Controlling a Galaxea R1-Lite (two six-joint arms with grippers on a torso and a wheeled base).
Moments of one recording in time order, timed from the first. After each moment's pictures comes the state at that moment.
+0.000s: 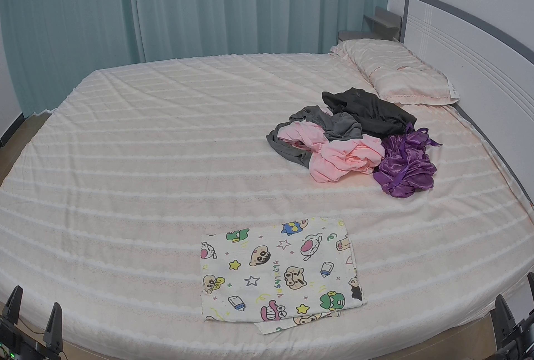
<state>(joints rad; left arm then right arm) 0.00 0.02 -0.02 -0.01 0.08 -0.02 0.00 0.02 -0.02 0.00 0.01 0.00</state>
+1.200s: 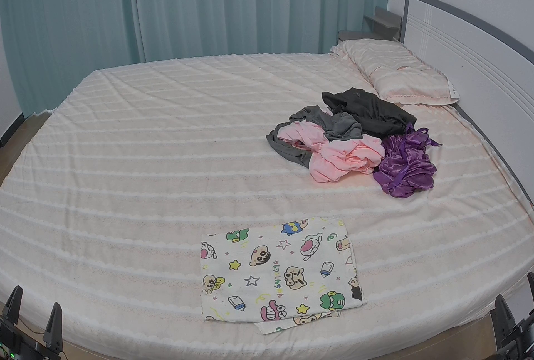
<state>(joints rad) 0.00 0.02 -0.02 -0.01 0.08 -0.02 0.00 0.02 -0.02 0.00 0.01 0.00</state>
